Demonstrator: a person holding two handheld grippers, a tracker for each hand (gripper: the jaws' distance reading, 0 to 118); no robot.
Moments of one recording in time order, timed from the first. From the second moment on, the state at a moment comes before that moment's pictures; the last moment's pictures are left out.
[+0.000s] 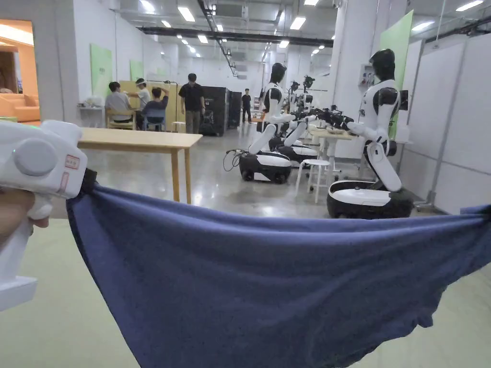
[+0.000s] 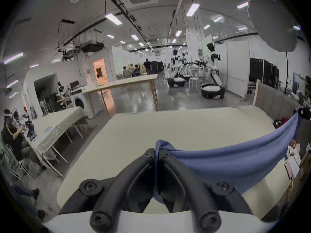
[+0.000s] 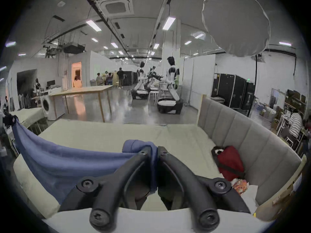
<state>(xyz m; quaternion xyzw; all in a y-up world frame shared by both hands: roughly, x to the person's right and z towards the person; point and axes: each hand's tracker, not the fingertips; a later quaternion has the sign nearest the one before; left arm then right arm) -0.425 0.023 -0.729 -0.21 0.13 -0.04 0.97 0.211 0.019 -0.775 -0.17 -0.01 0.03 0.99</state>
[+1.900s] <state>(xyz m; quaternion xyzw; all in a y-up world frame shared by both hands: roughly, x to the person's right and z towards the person) -0.405 -0.260 -0.567 -0.38 0.08 0.04 0.92 0.274 -0.264 -0.609 -0.34 -0.01 -0.02 0.94</state>
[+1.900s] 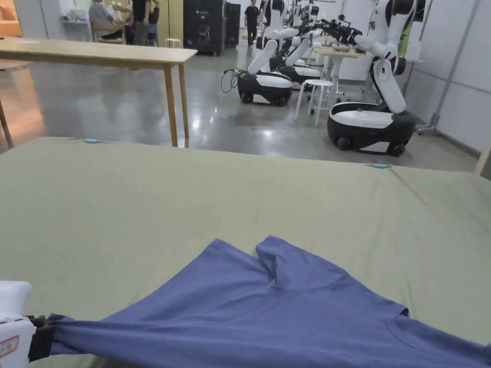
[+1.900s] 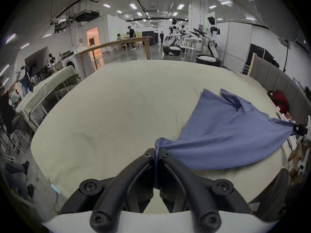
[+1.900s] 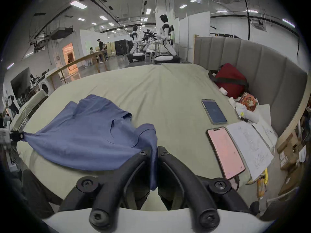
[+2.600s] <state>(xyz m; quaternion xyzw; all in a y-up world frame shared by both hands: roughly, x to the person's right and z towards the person) -0.417 -0.275 -0.533 -0.32 0.14 0.07 0.93 0.205 -0.273 -0.578 -0.28 0.00 -0.01 0.96</state>
